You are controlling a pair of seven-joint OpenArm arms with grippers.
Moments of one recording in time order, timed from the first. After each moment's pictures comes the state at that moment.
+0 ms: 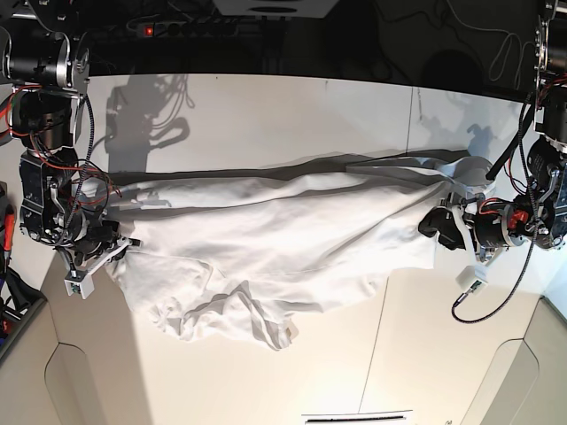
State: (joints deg) left arm -15.5 -32.1 7.7 58.5 -34.5 -38.7 40.5; right arm 21.5 14.4 8.5 47.7 14.6 18.8 -37.5
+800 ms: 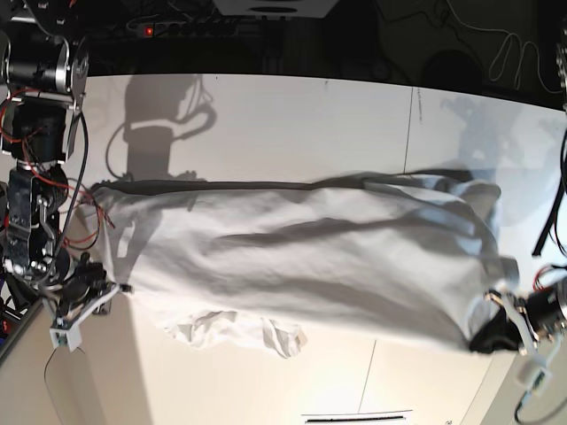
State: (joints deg) left arm -23.8 -37.0 -3.1 74.0 -37.6 -39.5 38.8; right arm 24.5 14.3 8.5 63.1 13.6 18.1 -39.2
